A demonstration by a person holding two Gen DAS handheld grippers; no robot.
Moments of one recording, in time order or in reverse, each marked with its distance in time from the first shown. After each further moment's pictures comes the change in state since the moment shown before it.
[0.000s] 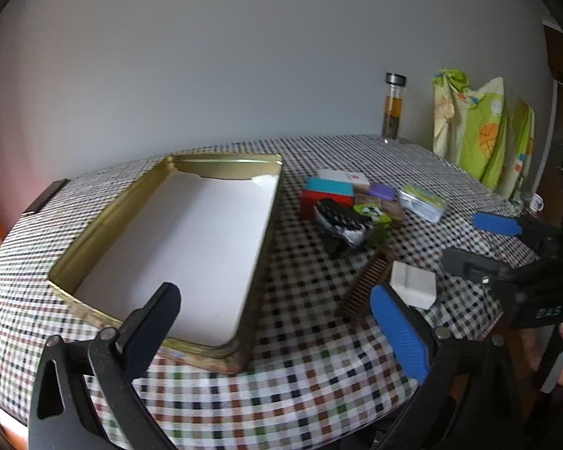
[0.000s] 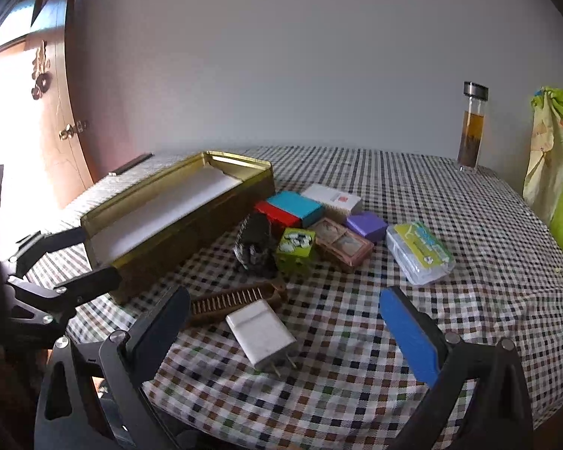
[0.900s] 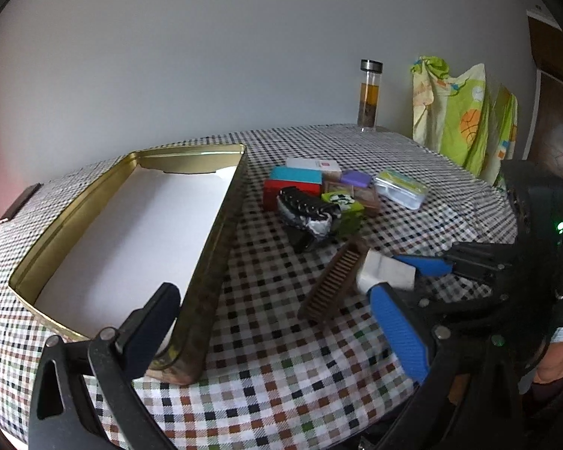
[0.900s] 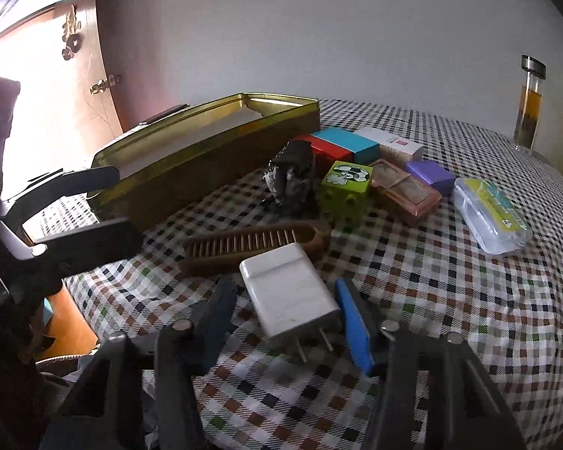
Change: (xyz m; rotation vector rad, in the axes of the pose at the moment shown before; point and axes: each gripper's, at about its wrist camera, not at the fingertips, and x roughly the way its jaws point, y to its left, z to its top) left arm 0.021 -0.025 -0.002 0.041 0.012 -0.053; right arm 0.049 0.008 -0.031 -0.088 0.110 0.156
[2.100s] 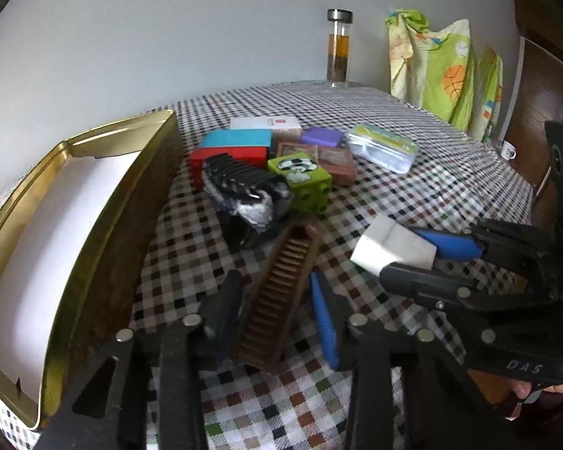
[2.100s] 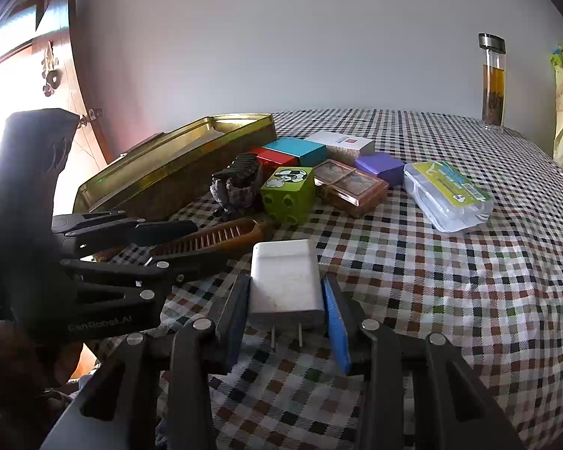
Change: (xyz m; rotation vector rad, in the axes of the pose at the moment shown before) left arm 0.064 -0.038 0.007 0.080 0.139 -0.091; right arm -0.014 -0.031 -0.018 0.114 -0.070 -0.024
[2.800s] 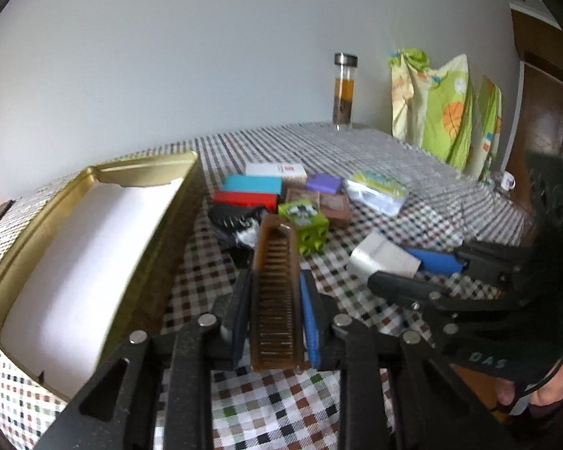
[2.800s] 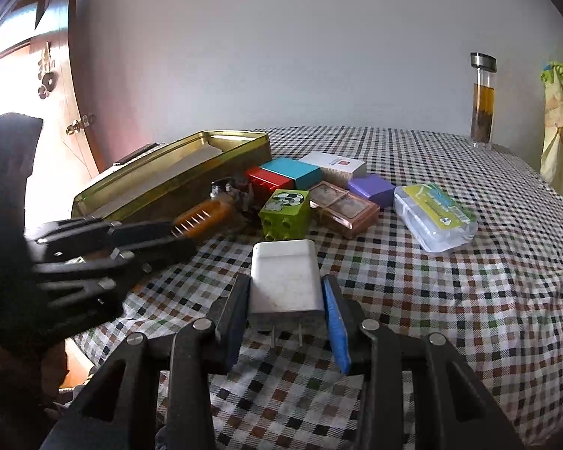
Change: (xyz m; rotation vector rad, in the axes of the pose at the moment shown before) left arm -0.042 0.008 0.006 -0.047 -0.149 0.025; right arm -0.011 0.009 0.006 -0.016 -0.050 -0.054
